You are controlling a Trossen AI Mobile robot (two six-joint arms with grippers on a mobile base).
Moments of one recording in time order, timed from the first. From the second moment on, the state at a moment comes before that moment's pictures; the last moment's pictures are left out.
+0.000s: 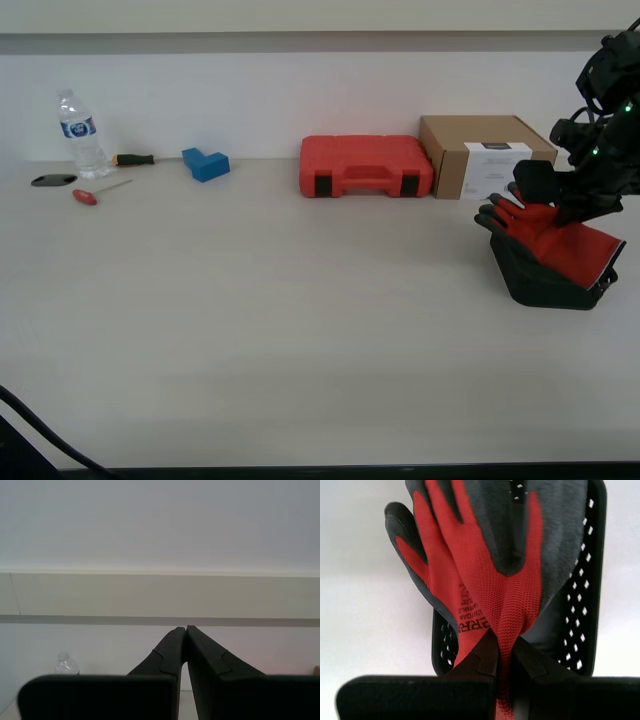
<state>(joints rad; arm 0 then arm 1) -0.02 1.96 0.83 -0.07 -0.03 0.03 0.00 1.05 0.52 0.60 -0.02 0.00</state>
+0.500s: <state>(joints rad) -0.05 1.97 0.83 -0.06 -0.11 0.05 0.00 1.05 0.52 0.60 -0.02 0.00</state>
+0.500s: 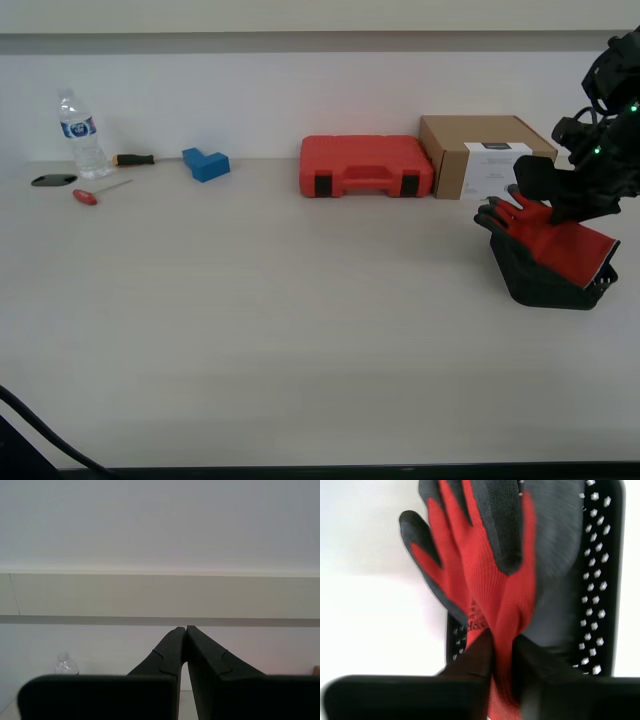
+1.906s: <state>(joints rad) -0.08 1.79 0.83 -0.01 -0.10 -0.01 0.00 1.05 0.52 0.60 -0.02 0.00</state>
